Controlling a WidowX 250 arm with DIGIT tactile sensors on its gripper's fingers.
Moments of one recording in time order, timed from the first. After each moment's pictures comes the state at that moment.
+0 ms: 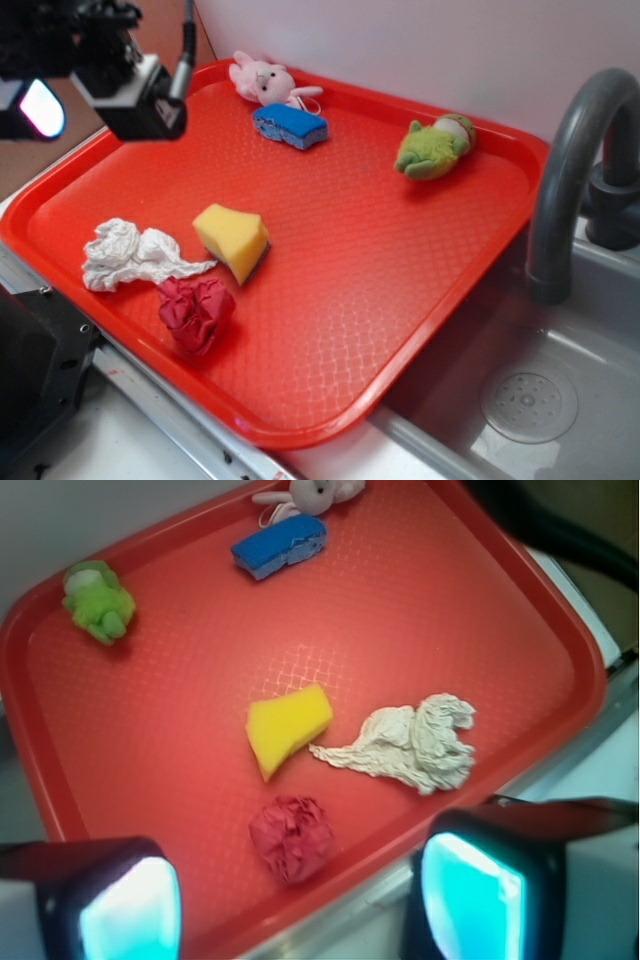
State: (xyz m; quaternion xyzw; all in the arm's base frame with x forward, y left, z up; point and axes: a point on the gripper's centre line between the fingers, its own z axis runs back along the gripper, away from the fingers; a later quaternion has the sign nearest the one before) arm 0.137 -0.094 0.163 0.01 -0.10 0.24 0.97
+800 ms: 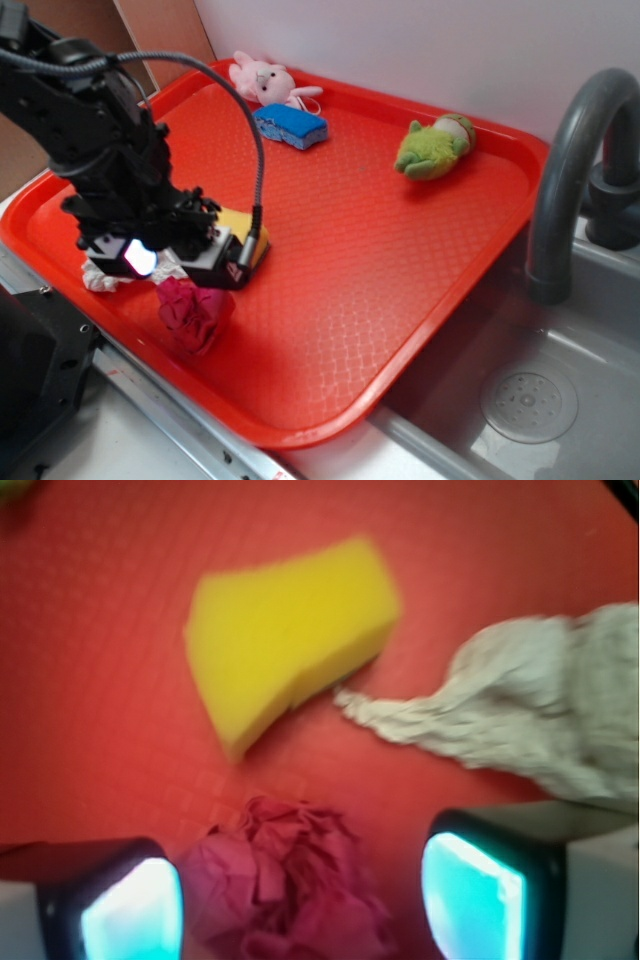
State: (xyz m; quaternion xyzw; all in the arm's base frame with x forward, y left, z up) arm 0.139 -0.088 0.044 -0.05 -0.05 0.20 0.98
